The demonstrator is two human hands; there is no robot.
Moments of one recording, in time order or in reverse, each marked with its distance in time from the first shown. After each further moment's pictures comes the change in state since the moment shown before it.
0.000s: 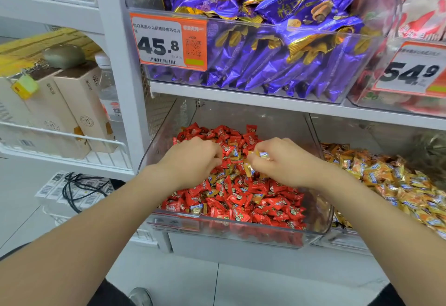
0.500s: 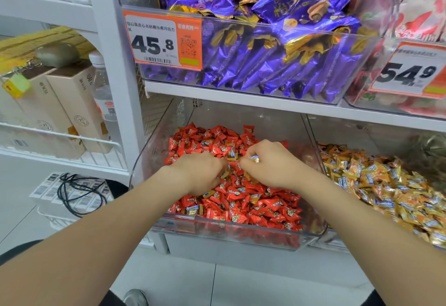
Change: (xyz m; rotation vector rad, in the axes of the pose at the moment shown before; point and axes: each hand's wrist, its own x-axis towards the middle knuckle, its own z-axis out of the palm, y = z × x) left_hand 0.019 0.010 0.026 0.197 -0.259 0.072; right_hand 0.013 -0.003 0.021 0.082 0.034 0.144
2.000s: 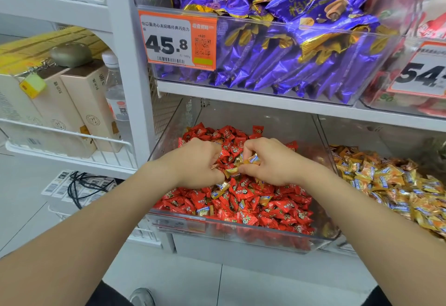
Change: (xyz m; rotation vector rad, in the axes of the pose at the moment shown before) left_hand -0.035 -0.018 -0.027 -0.364 0.179 -0.047; right_hand 0.021 -0.003 0.004 -0.075 -0.114 -0.123
